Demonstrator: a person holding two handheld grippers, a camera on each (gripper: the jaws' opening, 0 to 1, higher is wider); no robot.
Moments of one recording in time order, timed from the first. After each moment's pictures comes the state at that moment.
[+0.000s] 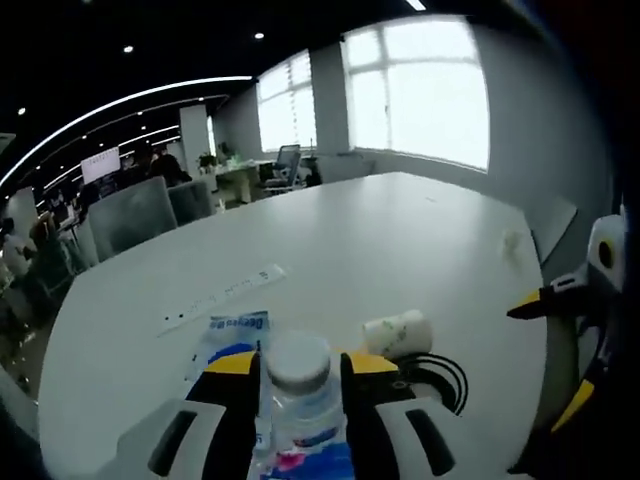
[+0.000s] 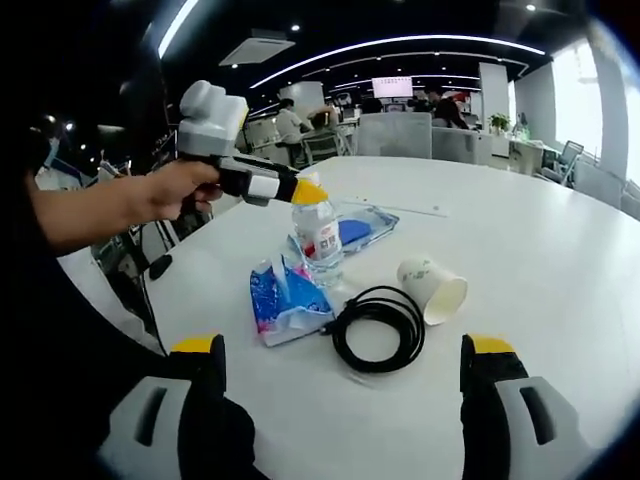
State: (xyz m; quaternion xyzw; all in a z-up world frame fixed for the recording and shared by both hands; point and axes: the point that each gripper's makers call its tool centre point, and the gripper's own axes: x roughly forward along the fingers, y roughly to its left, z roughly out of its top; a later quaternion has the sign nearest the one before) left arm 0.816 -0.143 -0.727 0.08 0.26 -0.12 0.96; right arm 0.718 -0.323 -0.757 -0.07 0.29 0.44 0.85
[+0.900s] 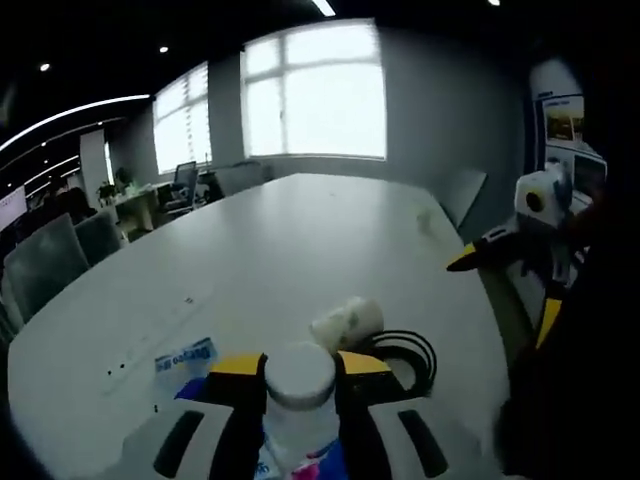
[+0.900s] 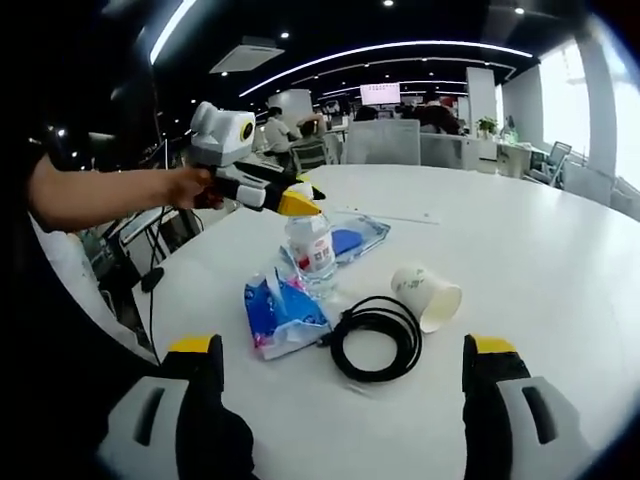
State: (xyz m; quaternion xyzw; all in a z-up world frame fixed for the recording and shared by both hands) left arm 0.821 -0.167 -0.731 0.13 0.24 -0.34 0.90; right arm 0.724 -0.323 -0.748 -0.06 0.27 0.41 0.87
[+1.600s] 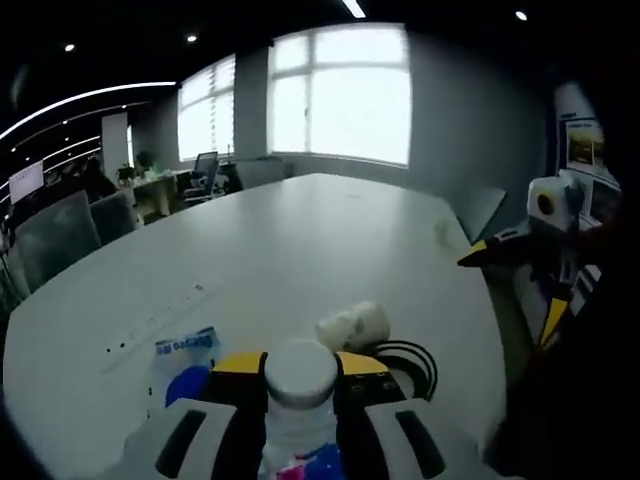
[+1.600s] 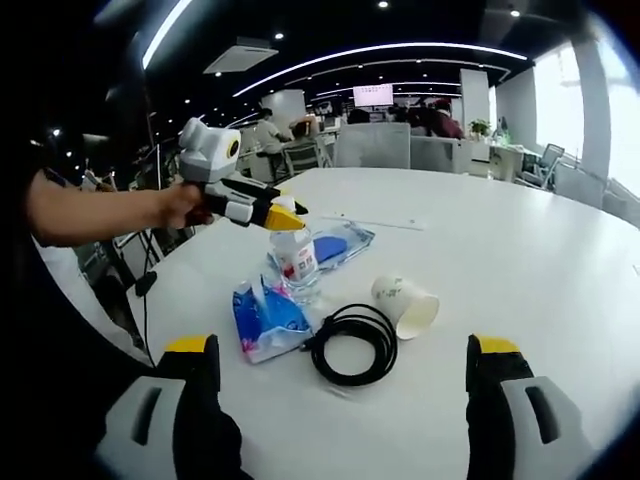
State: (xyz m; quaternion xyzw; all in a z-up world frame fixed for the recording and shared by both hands) left arm 0.823 -0.165 -0.730 0.08 0.25 -0.30 0.92; right arm 0.739 -0.340 -0.733 -0.06 0.27 0.40 0.87
